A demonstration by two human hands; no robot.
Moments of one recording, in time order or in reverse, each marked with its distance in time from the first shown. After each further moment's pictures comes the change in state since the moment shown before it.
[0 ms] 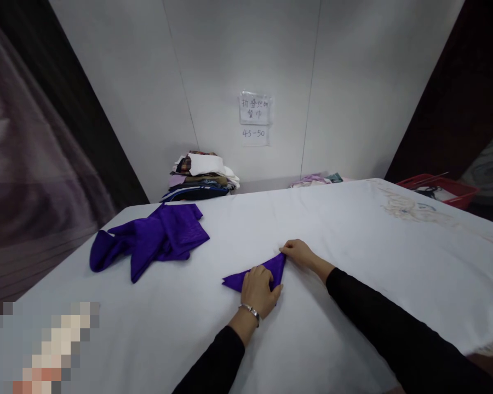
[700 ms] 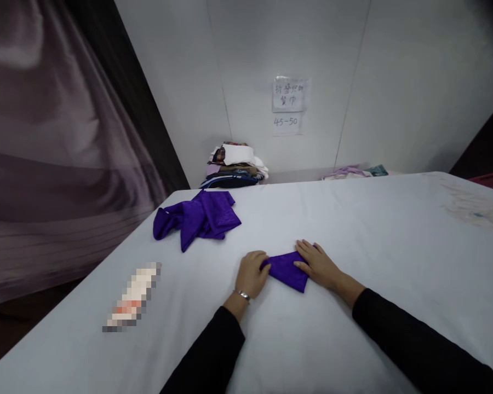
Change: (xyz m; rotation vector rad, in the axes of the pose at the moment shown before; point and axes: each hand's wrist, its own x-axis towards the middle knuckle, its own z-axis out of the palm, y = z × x) left_hand -0.031 -0.077 -0.031 -0.134 0.188 -0.001; right_hand -0.043 -0.012 0.042 -0.361 -0.149 -0.441
